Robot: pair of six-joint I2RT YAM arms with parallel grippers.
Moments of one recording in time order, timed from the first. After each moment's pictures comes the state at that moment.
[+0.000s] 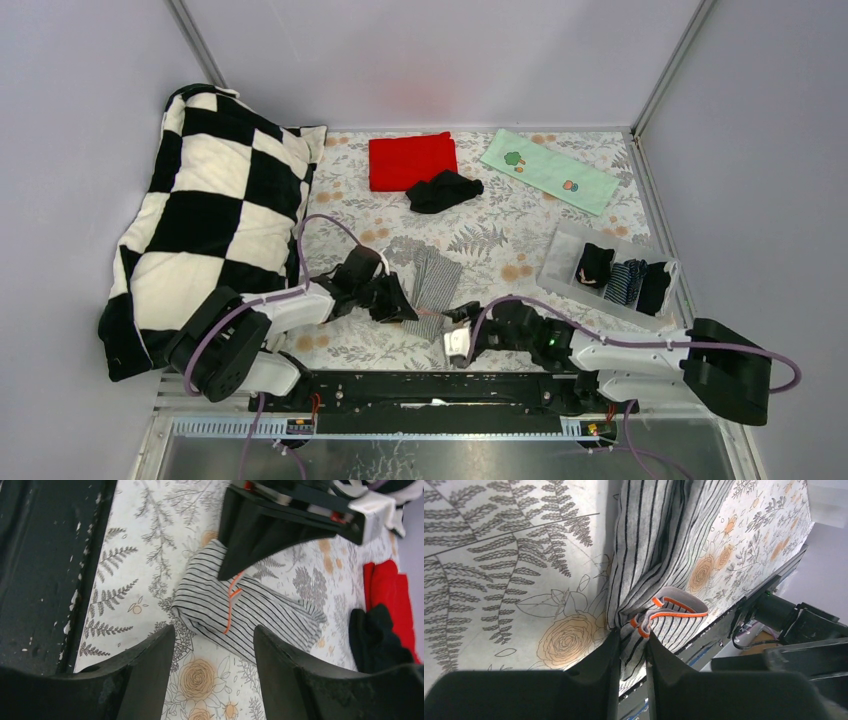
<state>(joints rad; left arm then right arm) -0.60 1.38 0.46 0.03 0.45 -0.89 1.11 1.06 0.29 0.35 -0.22 -0.71</state>
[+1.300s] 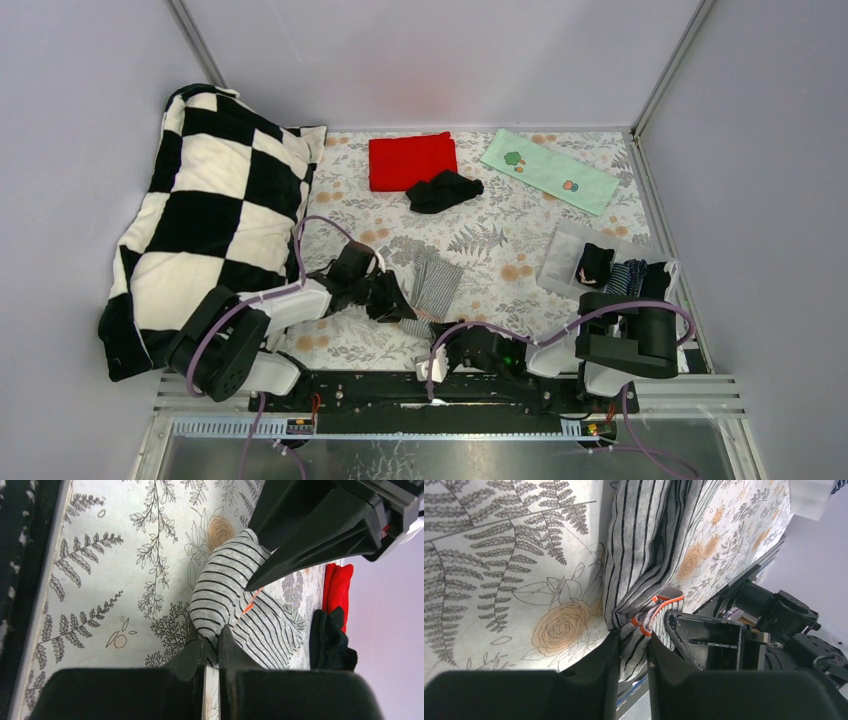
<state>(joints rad) -0.53 1.39 0.48 -0.03 0.58 -0.89 1.34 1.60 0.28 0.84 0.18 -0.98</state>
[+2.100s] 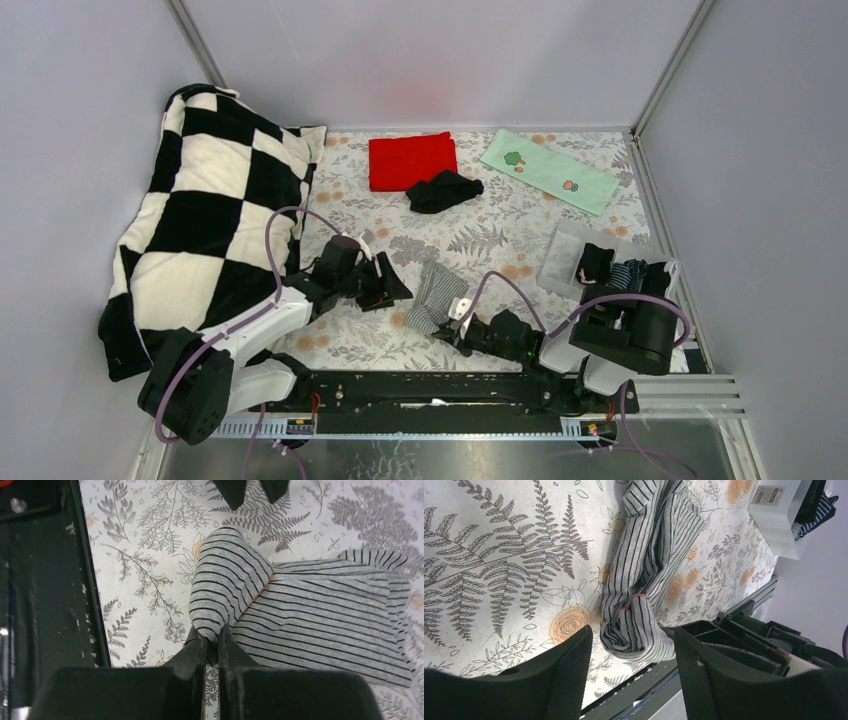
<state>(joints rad) -0.50 1.15 0.50 -0.15 0.40 -0.87 1.17 1.60 0.14 1.19 -0.02 -0.10</state>
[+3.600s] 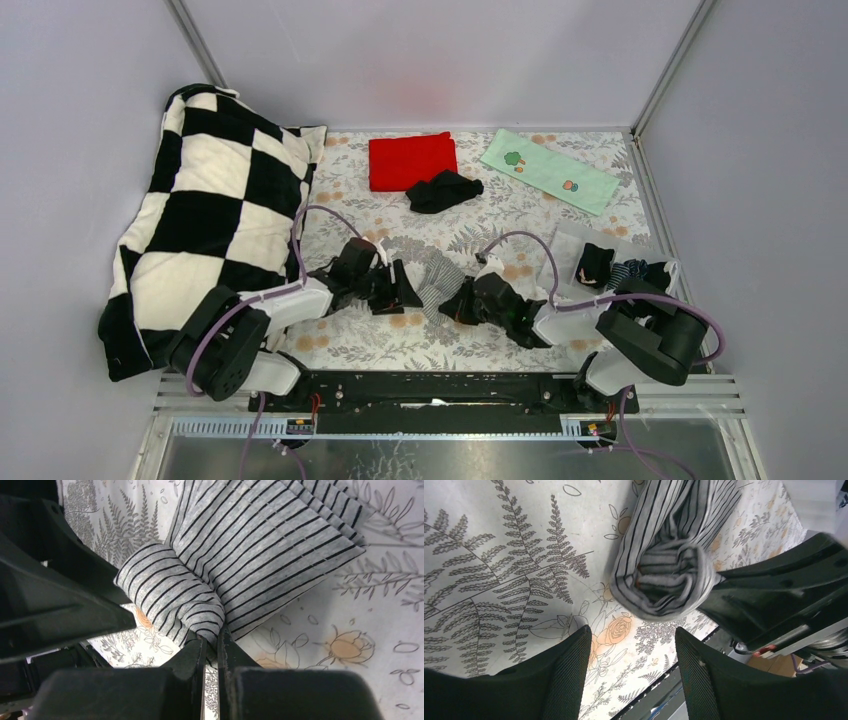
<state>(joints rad) -0.54 1.37 0.49 0.03 0.47 -0.81 0.96 1.49 0.36 0.52 0.11 0.98</state>
